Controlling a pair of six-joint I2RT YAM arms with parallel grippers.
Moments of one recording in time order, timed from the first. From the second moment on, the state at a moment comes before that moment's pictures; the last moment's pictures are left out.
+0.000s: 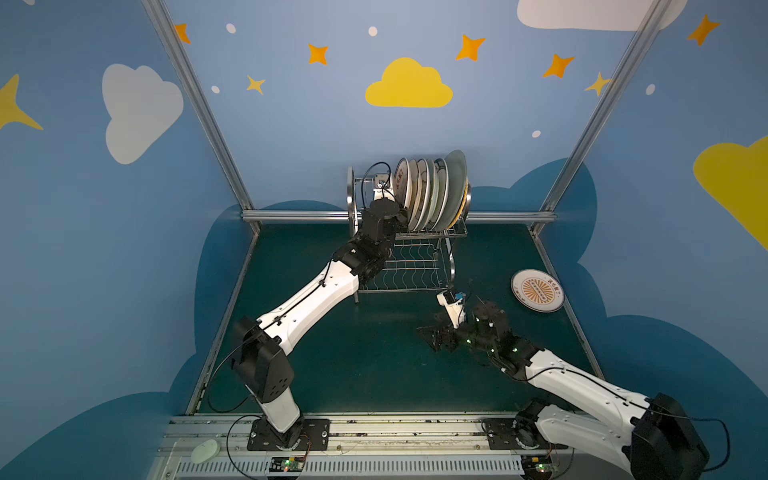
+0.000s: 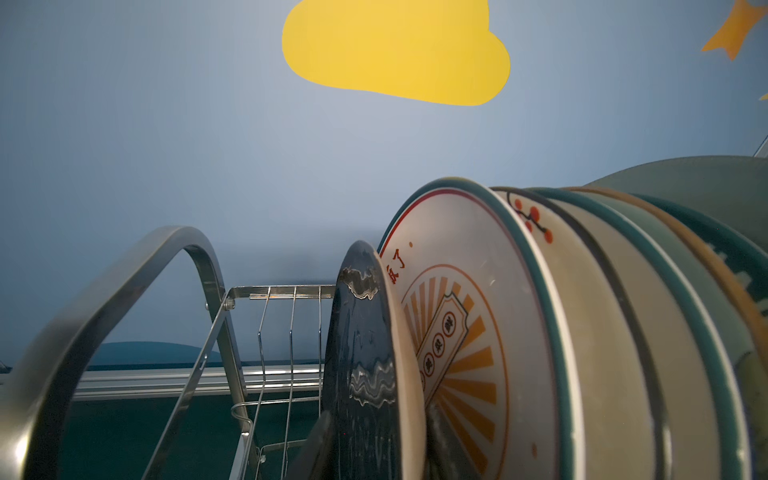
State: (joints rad) left arm -0.66 1.69 1.65 -0.02 -0.54 -0.20; right arm 0.72 1.05 0.51 0.06 -0.32 0.26
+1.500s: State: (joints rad) left arm -0.52 0.47 0.79 -0.45 0.09 -0.56; right arm 0.51 0.76 0.65 -0.26 0.07 0.40
